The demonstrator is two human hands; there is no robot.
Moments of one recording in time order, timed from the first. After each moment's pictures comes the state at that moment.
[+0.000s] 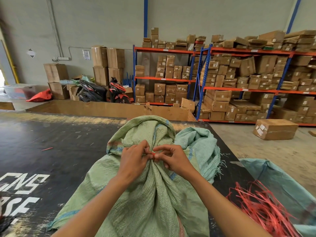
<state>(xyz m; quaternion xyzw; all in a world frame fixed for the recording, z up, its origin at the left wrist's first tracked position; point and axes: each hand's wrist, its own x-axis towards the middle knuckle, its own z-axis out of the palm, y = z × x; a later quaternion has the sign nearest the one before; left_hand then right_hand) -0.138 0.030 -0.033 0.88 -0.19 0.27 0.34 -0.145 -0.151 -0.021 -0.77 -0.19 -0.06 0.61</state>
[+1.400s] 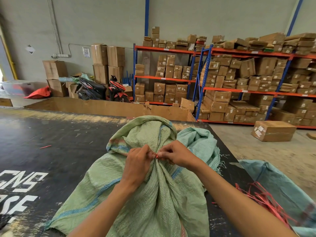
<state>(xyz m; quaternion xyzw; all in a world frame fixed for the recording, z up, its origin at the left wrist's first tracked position) -0.142 0.021 -0.051 0.84 -0.22 0.35 0.34 -0.135 -0.155 0.010 -0.88 -0.17 0.01 0.44</state>
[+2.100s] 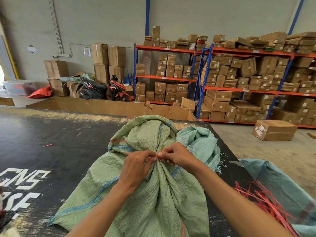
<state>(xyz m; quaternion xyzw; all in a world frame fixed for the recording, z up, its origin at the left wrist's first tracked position) -0.157 0.030 -0.052 0.85 -0.24 0.34 0.32 -0.147 -0.154 0.001 -0.83 -0.12 0.07 0.55</state>
